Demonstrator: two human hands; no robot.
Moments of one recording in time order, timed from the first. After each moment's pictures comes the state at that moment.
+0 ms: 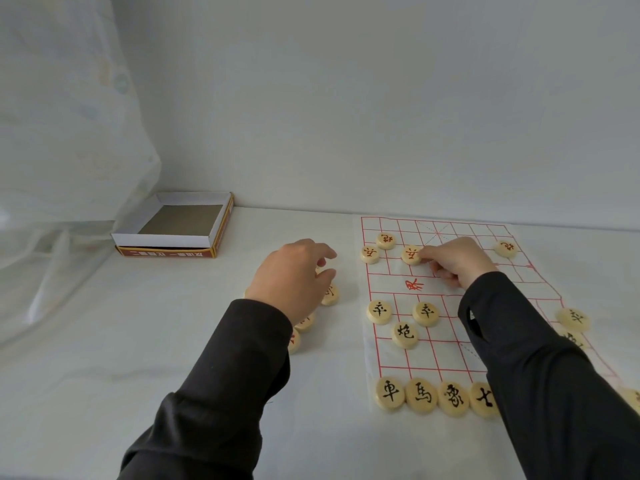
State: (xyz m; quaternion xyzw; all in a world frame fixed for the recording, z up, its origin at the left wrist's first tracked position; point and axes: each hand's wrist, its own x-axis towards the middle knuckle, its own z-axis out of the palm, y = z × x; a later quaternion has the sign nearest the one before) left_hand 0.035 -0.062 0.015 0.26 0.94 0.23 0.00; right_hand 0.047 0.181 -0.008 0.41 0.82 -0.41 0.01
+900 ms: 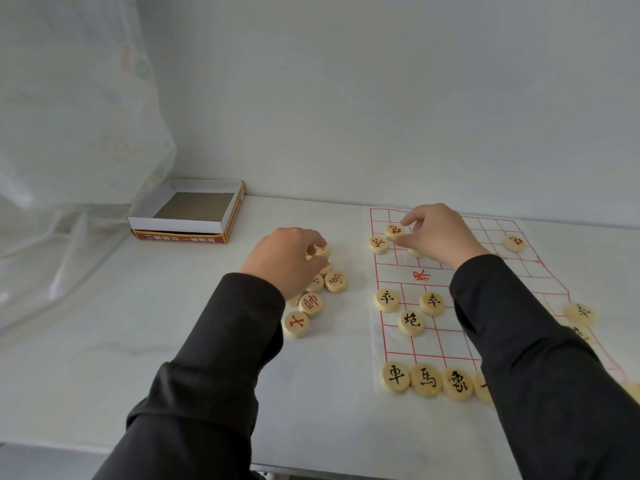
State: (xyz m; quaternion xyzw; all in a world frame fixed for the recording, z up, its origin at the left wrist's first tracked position) left_hand 0.026 -0.081 0.019 0.23 0.95 0.22 0.05; right_hand 0.041 0.145 0.012 0.19 0.95 -0.24 -0.07
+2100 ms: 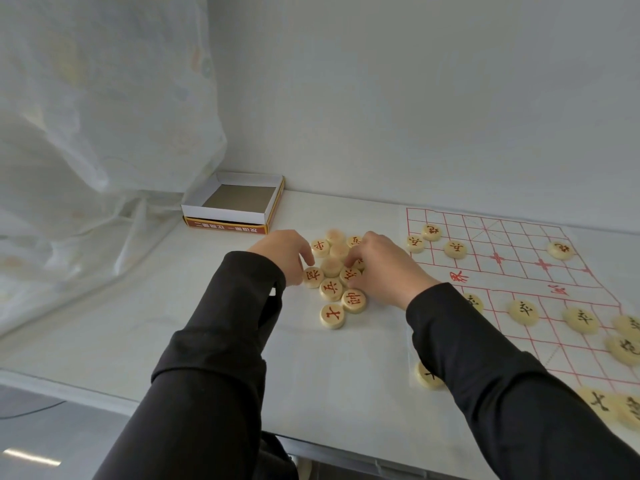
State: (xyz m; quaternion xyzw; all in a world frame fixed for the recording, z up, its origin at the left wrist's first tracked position) left_hand 0.005 -0.129 0.012 0.18 0.96 0.12 0.18; right_hand 0.049 0.032 -0.009 -0.05 0.99 -0.14 0.02
